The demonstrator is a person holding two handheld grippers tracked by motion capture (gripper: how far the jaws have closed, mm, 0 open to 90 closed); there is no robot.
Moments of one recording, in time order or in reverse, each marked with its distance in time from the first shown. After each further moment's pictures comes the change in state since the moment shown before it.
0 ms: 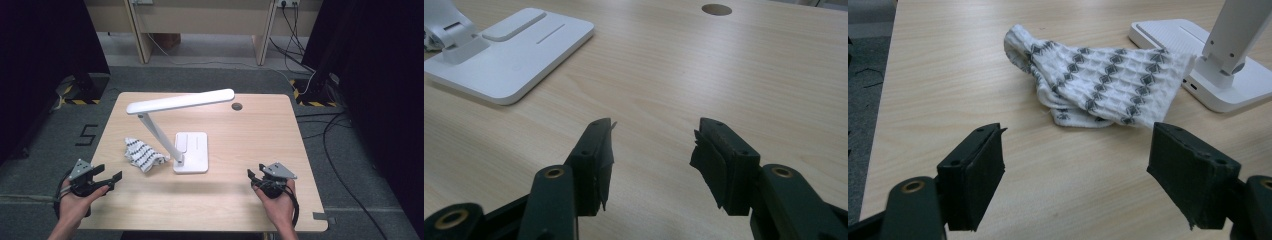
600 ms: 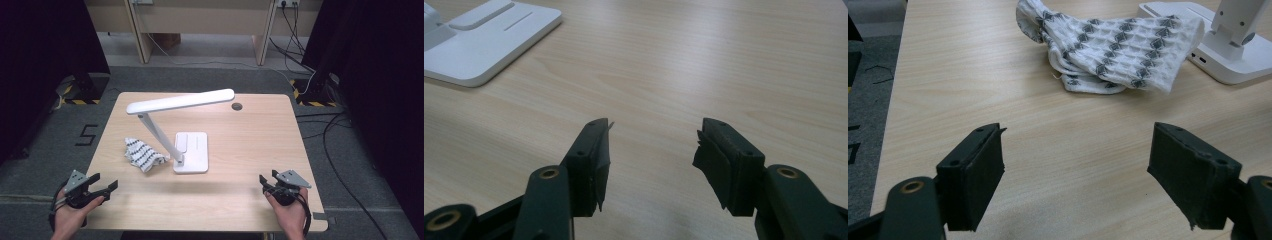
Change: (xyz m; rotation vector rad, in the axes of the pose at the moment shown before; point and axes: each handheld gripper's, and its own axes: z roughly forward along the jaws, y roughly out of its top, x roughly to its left) left arm 0.004 -0.028 -0.010 -0.019 0.014 0.005; right arm -0.022 -0.024 -0.021 0.000 -0.056 0.049
